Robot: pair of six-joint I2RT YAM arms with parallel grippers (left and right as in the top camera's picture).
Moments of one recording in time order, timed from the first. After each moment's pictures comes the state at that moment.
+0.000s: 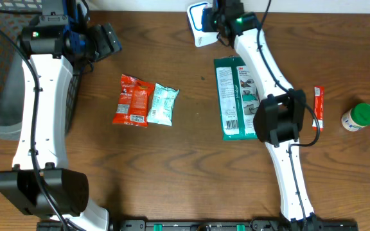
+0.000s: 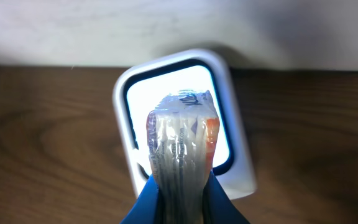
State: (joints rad) left arm 0.04 1.76 1.85 -1.10 0.17 -0.41; right arm 0.31 2.63 2.58 -0.68 -0.06 0.28
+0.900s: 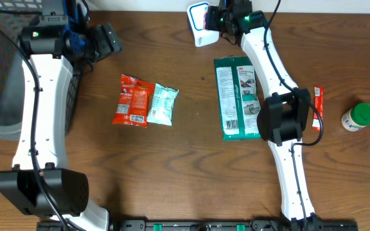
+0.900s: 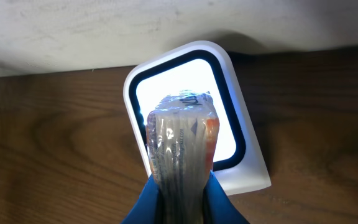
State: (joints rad) left arm 0.04 1.76 1.85 -1.10 0.17 -0.41; right arm 0.28 2.63 2.57 -0.69 -0.19 0.38
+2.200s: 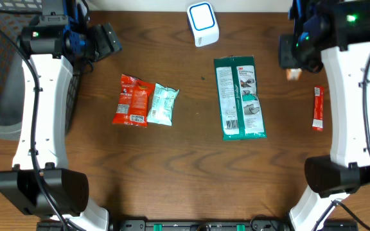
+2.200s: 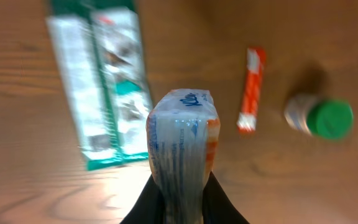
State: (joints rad) left arm 0.04 1.76 1.85 -1.10 0.17 -0.41; right arm 0.16 1.93 2.31 -1.69 0.18 0.21
